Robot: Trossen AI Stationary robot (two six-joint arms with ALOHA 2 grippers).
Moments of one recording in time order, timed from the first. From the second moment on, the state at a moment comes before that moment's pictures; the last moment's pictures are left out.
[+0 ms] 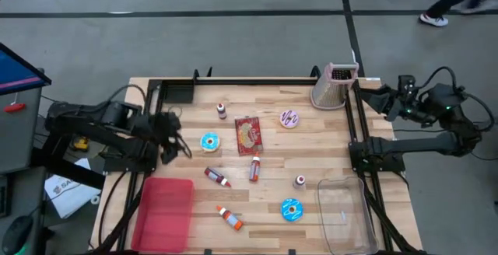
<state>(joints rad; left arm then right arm) -0.19 0.90 1.07 -1.17 -0.15 -0.61 -0.05 0.33 0.99 -0.67 0.36 0.68</state>
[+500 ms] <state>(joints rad) -0.51 1.12 0.96 -0.87 -0.32 -0.66 -0.05 0.33 1.00 -0.64 0.34 0.68</state>
